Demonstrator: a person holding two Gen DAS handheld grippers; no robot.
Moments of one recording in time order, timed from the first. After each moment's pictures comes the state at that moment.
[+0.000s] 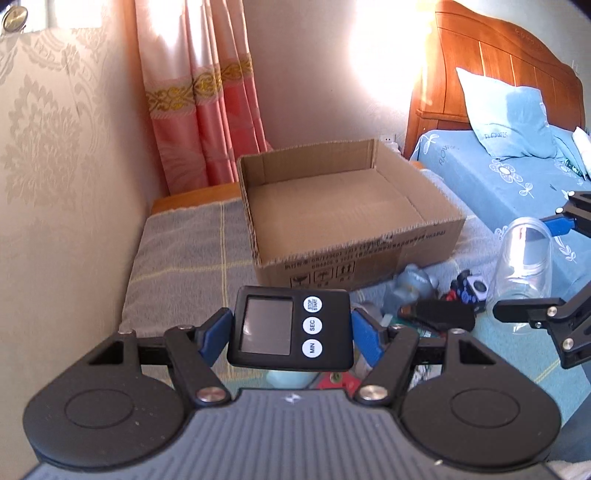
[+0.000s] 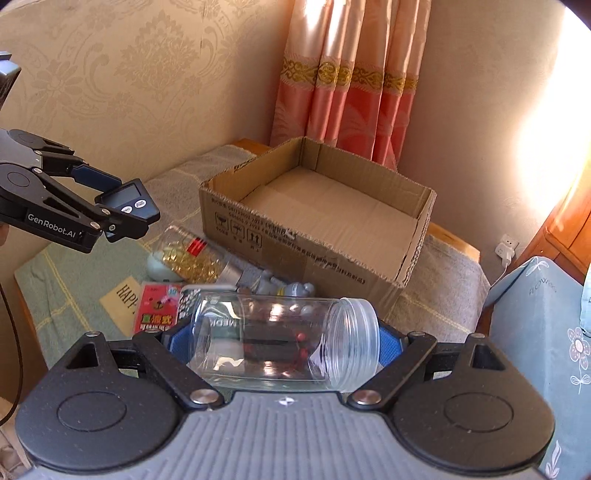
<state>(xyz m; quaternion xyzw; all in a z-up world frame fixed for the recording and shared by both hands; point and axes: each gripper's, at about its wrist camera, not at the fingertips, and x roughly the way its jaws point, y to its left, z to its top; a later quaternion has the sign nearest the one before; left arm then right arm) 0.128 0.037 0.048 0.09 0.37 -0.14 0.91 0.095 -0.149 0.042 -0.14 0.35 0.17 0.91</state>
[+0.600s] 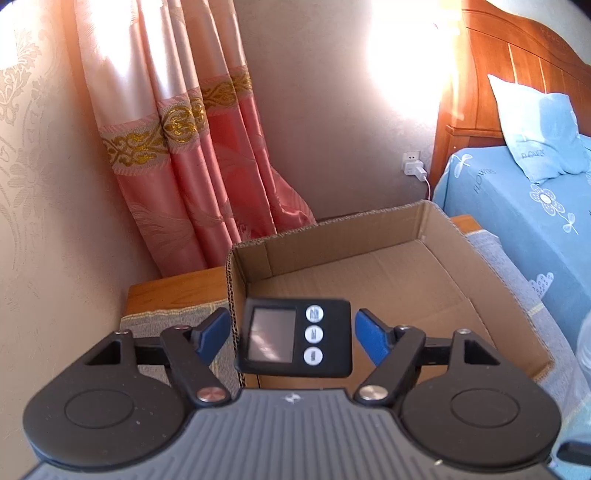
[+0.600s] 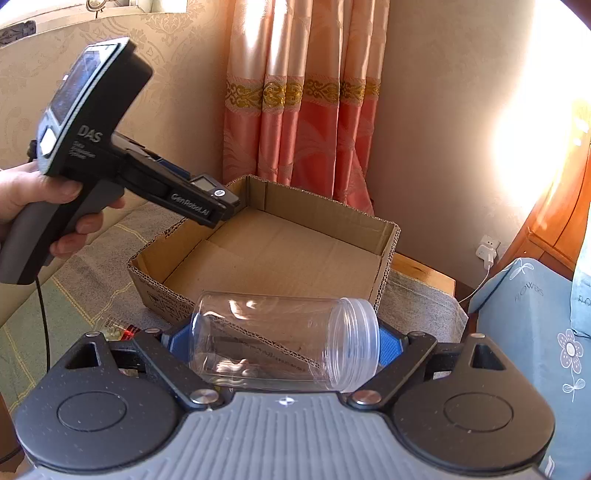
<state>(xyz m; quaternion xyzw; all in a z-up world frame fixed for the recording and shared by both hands) 0.307 -0.015 0.044 0.10 0.36 -0.12 0.92 0.173 -0.161 0.063 -0.11 0.36 0.13 0.92</state>
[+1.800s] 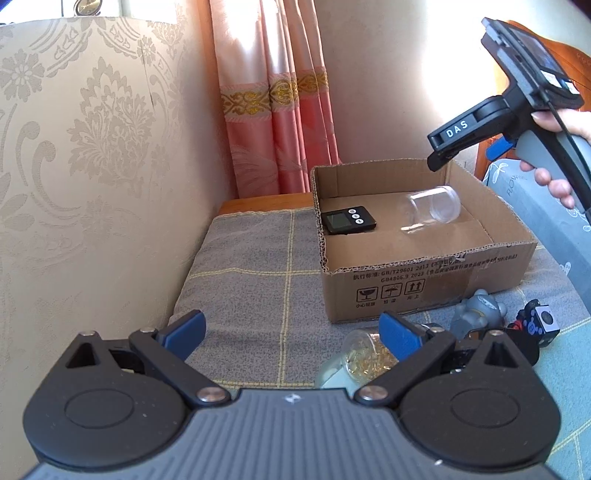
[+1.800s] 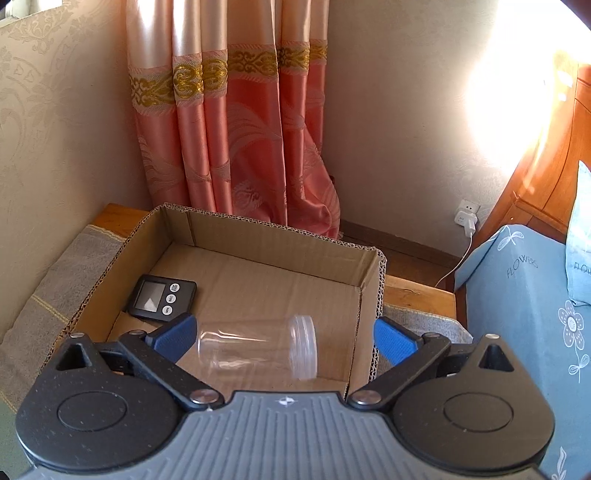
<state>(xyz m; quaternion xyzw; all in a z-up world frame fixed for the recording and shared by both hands) 0.125 0.052 0.027 0.07 0.34 -0.02 0.94 0.304 -0.152 0.049 -0.06 0.40 0.04 0.91</state>
